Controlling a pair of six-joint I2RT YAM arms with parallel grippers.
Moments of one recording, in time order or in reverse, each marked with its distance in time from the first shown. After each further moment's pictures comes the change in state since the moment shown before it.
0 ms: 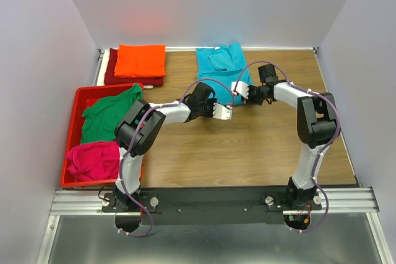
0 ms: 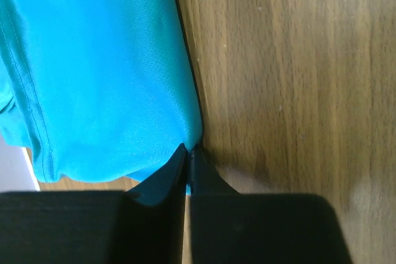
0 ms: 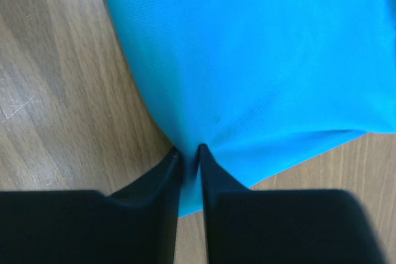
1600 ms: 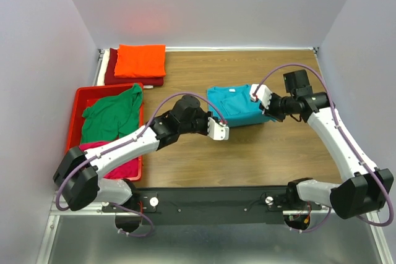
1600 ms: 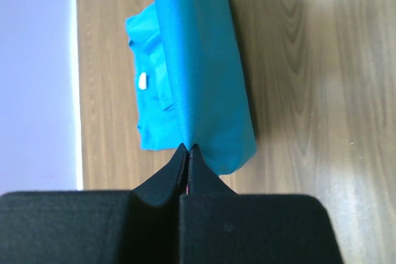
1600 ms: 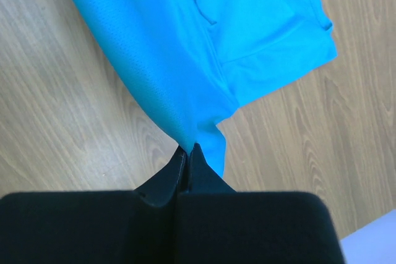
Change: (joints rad) left arm -0.211 -0.709 -0.299 -0.157 0.103 -0.183; right arm 0.033 -0.747 -0.152 -0.536 0.028 0.277
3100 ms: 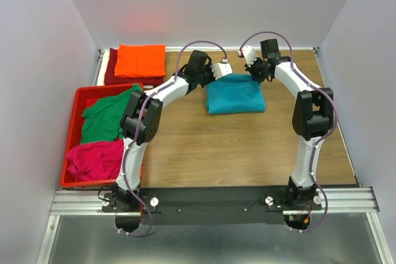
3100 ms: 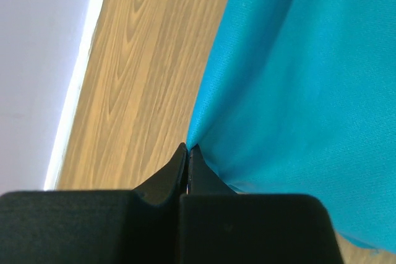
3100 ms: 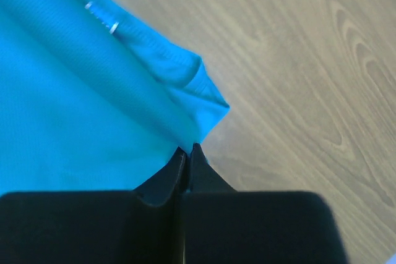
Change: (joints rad) left arm 0.356 0.855 0.765 0.055 0.008 -0.155; right arm -0.056 0.856 0.592 0.321 0.193 0.273
